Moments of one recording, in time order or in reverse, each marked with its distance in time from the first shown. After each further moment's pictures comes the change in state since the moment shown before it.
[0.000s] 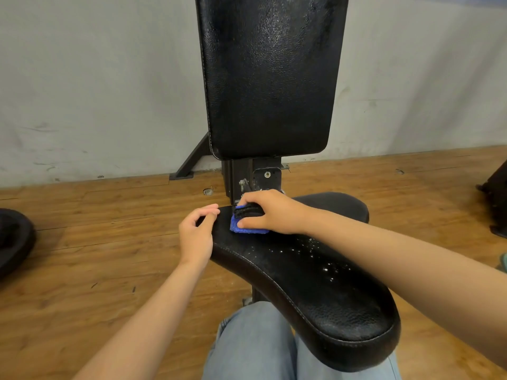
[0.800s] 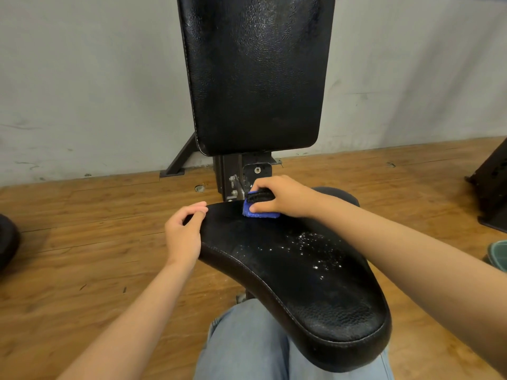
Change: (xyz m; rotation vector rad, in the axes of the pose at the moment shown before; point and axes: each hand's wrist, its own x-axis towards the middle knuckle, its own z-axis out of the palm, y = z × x) left_hand -0.003 0.004 0.002 -0.004 0.004 -0.017; right_hand -0.007 0.033 -0.024 -0.056 0.059 0.094
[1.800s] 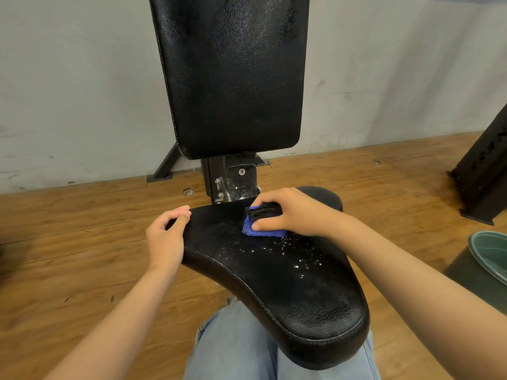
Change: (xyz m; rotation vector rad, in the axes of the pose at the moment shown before) left_hand 0.000 -0.002 -0.001 0.002 -0.011 -0.010; right_hand -0.053 0.006 -0.003 0.130 0.029 -0.026
